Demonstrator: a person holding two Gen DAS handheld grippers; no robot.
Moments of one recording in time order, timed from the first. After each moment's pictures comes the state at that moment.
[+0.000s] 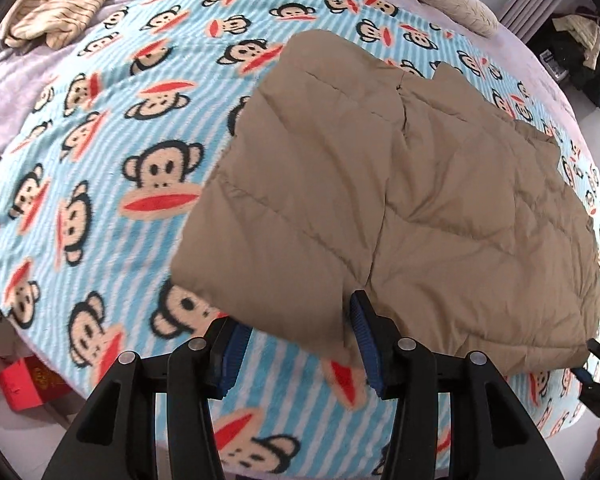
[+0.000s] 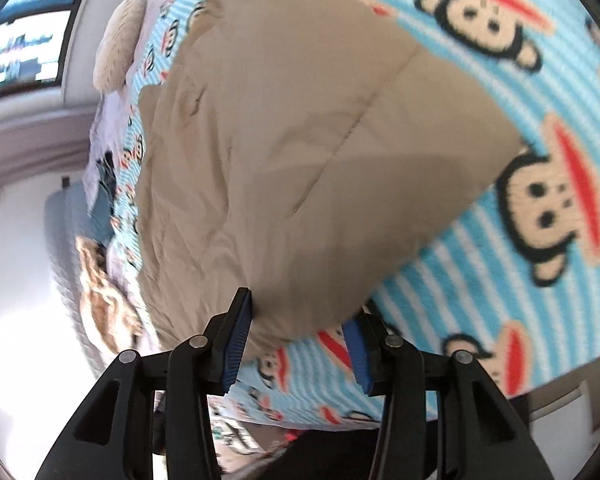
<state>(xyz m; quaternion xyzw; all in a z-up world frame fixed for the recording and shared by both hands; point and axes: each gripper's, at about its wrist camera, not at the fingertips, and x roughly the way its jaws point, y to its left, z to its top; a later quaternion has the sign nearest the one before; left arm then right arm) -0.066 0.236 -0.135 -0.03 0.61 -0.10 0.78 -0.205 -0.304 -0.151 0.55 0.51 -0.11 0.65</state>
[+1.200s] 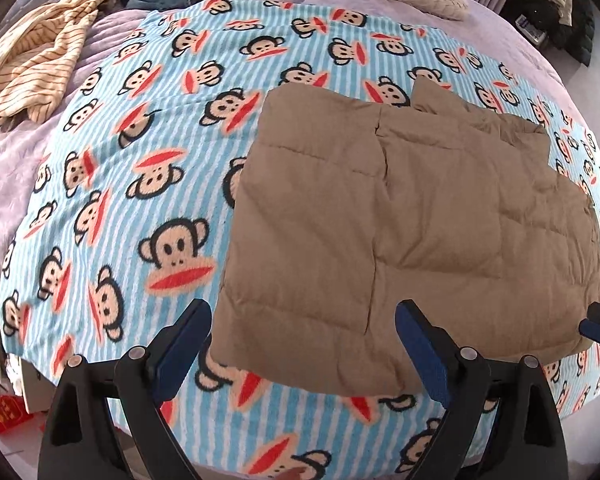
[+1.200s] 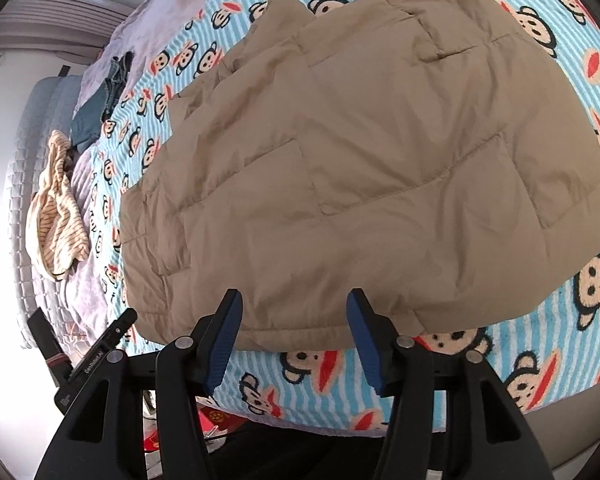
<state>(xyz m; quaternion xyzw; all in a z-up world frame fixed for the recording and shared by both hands) -0.022 0.210 -0.095 0.05 0.60 -0.13 0.79 -0.118 -0.188 -0.105 0.39 0.59 -0.07 0.71</state>
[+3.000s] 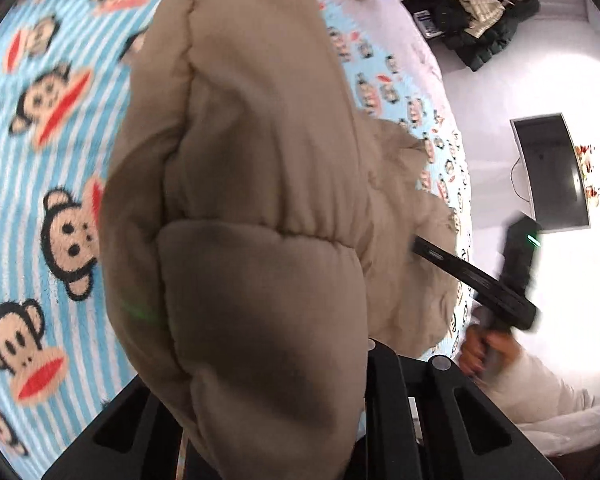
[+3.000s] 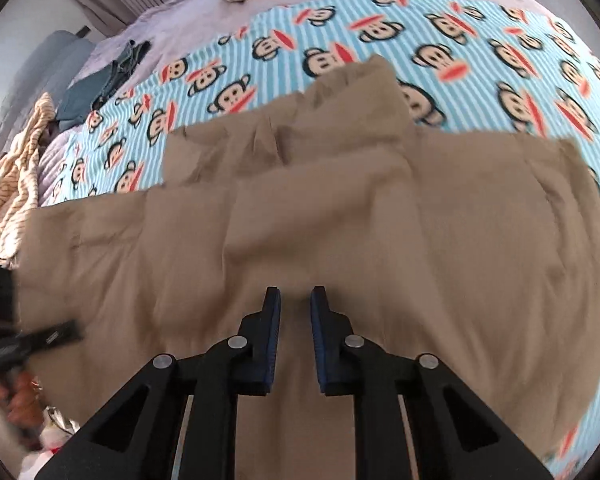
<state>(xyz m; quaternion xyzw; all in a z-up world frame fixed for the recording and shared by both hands) 0.068 0.165 -0.118 -0.14 0.65 -0.39 0.63 -0.003 -0.185 -0.126 0.24 0.55 -0.08 0.80</state>
